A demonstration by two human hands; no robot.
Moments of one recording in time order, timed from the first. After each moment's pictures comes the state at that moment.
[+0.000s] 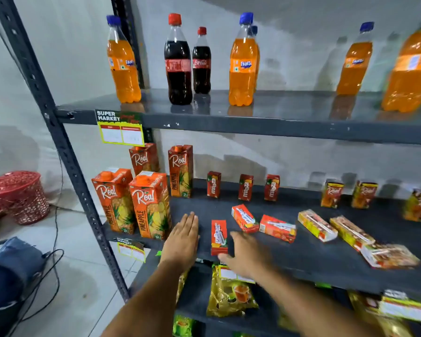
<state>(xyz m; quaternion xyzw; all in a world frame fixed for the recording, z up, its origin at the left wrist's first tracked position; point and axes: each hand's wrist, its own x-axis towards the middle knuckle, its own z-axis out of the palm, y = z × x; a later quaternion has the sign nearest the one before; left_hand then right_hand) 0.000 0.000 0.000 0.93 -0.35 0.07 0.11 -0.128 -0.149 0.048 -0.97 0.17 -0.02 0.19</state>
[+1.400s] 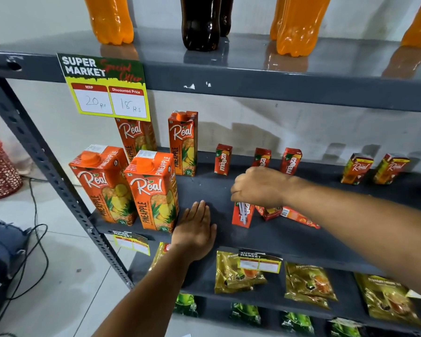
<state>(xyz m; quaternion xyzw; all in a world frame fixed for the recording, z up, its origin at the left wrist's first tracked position) 0.059 -0.007 -0.040 0.92 -0.38 -0.01 0.08 0.004 -0.201 0.109 -0.90 -0.29 0.02 -0.32</state>
